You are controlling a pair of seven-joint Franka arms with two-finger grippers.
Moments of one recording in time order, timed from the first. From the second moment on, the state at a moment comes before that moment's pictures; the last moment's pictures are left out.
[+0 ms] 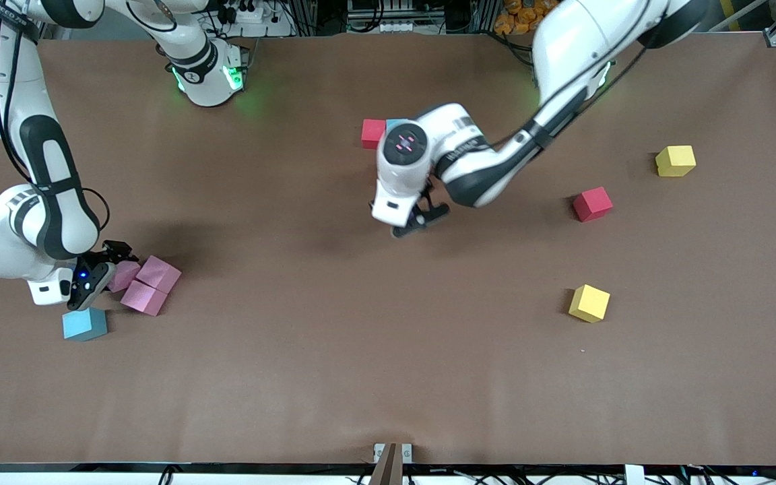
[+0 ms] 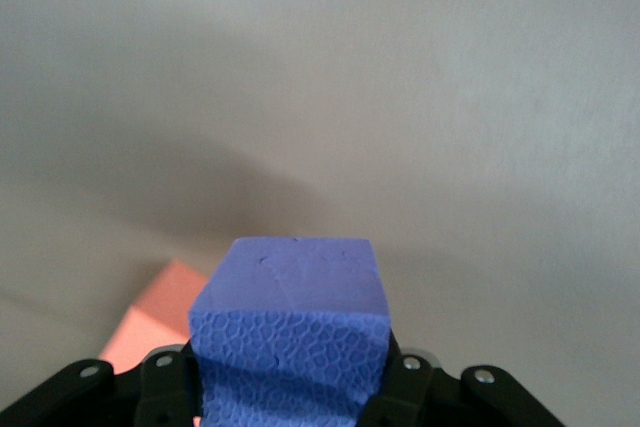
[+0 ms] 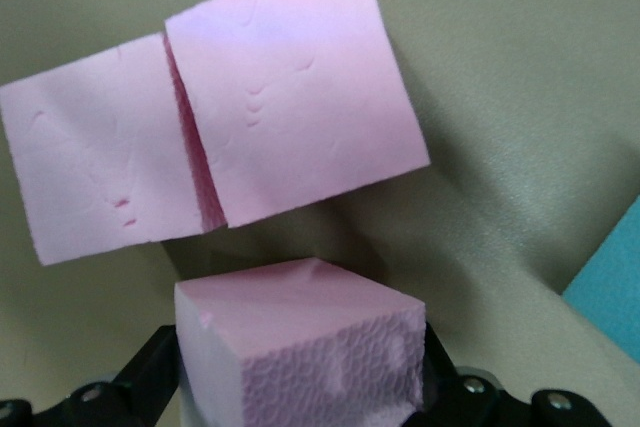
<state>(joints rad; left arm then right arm) -0.27 0.73 -0.74 -1.57 0.36 2.04 -1.59 -0.06 0.60 -0.23 -1.85 0.32 2.25 -1.36</state>
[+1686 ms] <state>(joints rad) -0.49 0.77 -0.68 -1.71 0.43 2.39 -2.73 0.17 0.50 -0.22 -1.56 0.24 1.85 -0.68</state>
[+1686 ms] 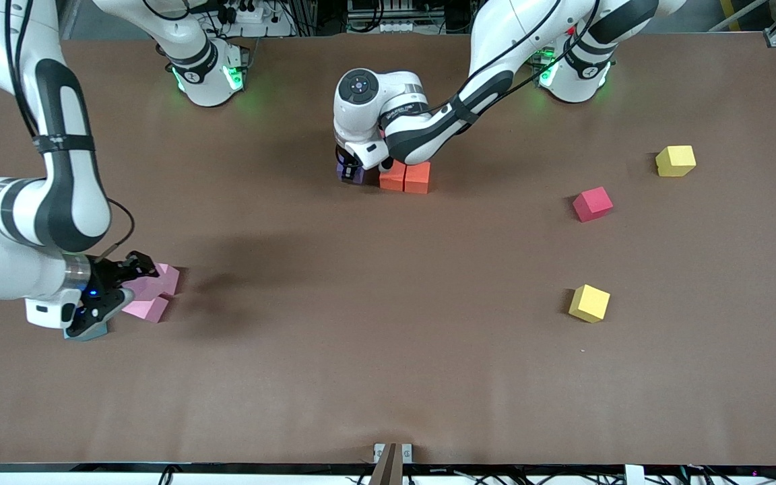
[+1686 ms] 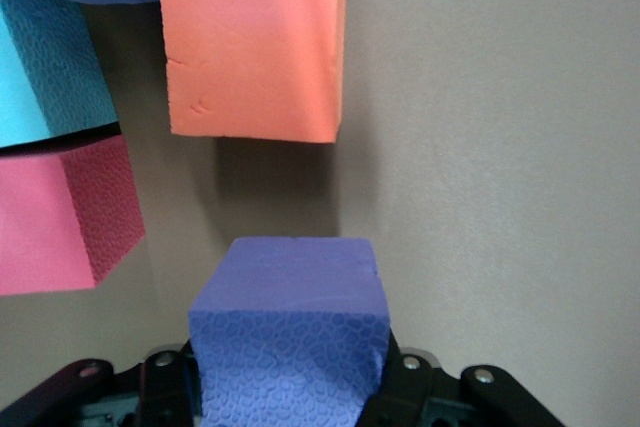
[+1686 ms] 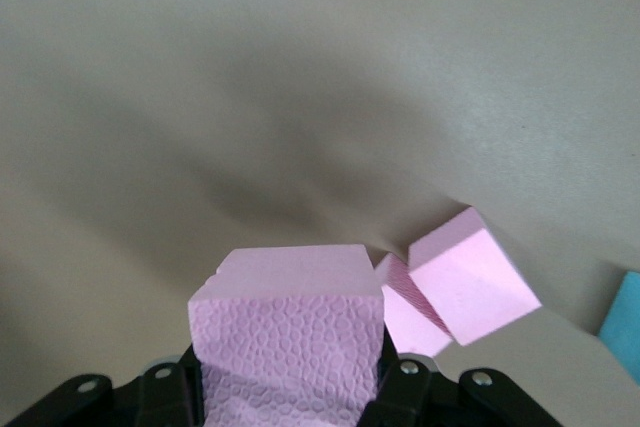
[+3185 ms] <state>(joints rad) -0.49 0.79 -0.66 -1.79 0.56 2.45 -2.79 0.30 0.47 -0.21 -1.56 0.32 1.87 -0.33</state>
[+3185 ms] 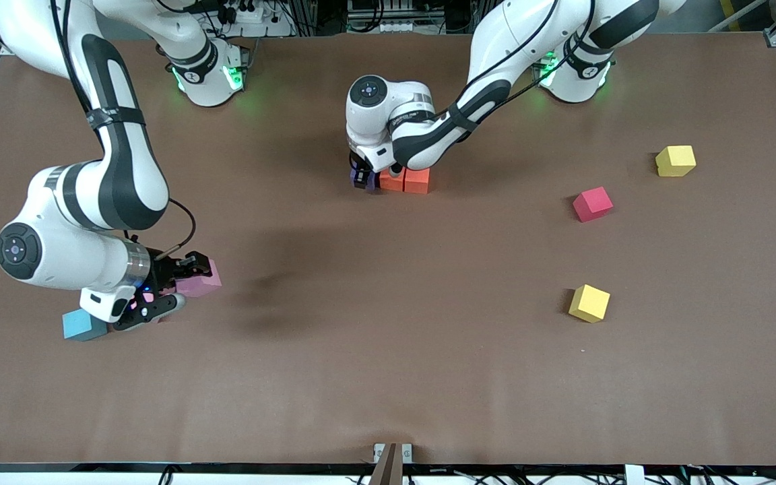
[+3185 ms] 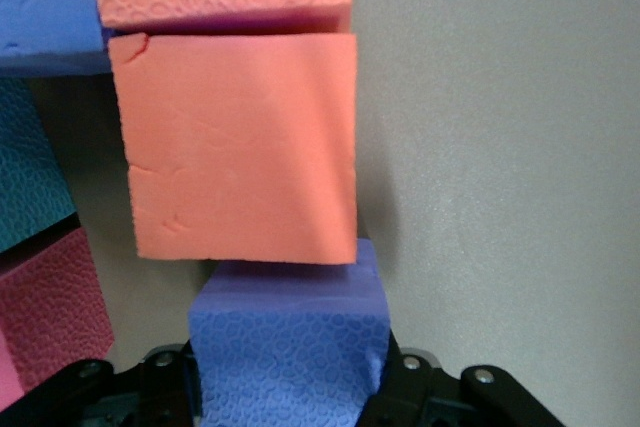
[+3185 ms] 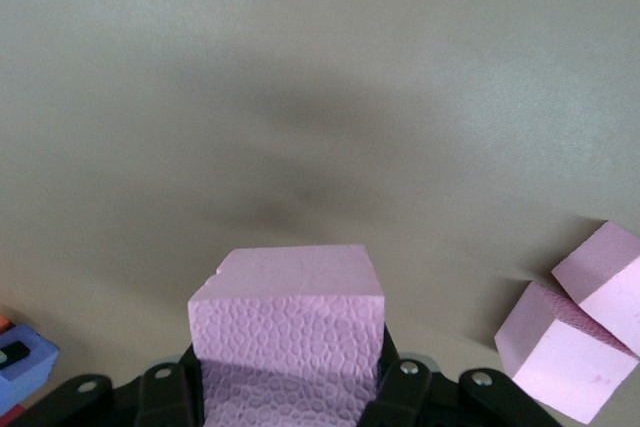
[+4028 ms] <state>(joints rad) -0.48 0.78 -0.66 -1.80 0.56 2.42 -2.79 0.41 0.46 -0.21 -1.58 0.34 1.91 -0.12</state>
